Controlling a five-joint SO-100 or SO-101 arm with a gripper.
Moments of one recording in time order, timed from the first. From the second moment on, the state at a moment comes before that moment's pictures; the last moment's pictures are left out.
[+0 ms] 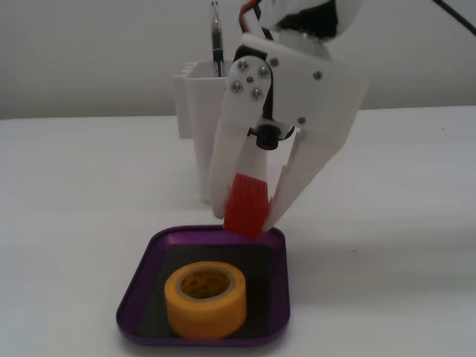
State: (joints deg) arm -8.3 72.0 73.8 56.3 5.0
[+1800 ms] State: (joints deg) arm -9.1 69.9 71.9 60.3 5.0
